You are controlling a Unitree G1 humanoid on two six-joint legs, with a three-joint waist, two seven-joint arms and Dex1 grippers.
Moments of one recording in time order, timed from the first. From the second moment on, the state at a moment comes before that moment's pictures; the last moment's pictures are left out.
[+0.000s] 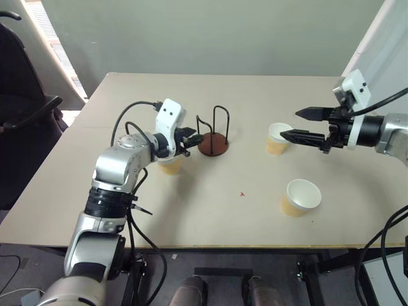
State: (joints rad) left arm -0.82 0.49 -0.06 0.08 -0.36 0.84 -0.61; right arm -0.77 -0.92 -0.11 -0.19 0.59 0.98 0.92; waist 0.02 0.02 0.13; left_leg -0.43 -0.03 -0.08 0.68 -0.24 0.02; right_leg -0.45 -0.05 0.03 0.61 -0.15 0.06
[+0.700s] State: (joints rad) left arm -0.92 0.37 -0.12 0.35 -0.25 0.72 -0.63; right arm -0.74 -0.92 -0.12 -0.21 0.61 0.98 0.89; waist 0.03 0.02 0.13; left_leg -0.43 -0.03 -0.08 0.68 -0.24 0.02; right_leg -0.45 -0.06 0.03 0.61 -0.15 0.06
